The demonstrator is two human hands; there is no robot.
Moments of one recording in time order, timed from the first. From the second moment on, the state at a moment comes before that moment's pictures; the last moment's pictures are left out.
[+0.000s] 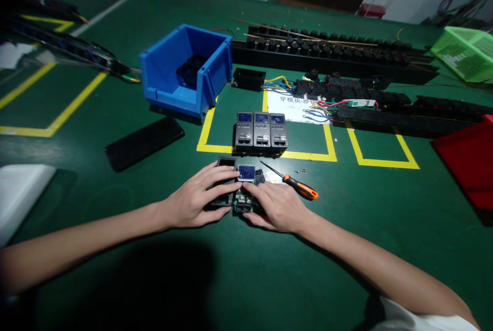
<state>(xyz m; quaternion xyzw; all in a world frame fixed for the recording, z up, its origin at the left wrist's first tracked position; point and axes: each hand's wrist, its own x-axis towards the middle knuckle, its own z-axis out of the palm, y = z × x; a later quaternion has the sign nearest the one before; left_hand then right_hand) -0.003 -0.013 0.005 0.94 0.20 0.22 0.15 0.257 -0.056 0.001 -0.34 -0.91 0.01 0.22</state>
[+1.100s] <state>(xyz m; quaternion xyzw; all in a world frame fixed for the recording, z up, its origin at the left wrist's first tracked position) -0.002 -0.014 0.008 0.95 0.22 0.20 0.12 0.258 -0.057 -0.001 -0.33 -0.91 0.01 0.23</state>
